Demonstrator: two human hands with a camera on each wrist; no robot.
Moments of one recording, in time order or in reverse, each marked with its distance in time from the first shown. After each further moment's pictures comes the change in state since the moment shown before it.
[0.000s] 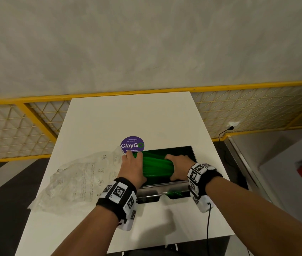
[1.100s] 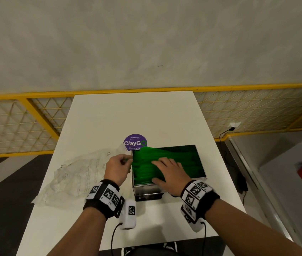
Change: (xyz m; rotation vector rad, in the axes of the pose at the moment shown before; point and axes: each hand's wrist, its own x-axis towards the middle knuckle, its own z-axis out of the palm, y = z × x) left_hand 0.004 -0.058 0.016 -0.903 0.252 -0.222; right_hand -0.024 -0.046 0.040 -0.015 0.246 -0.194
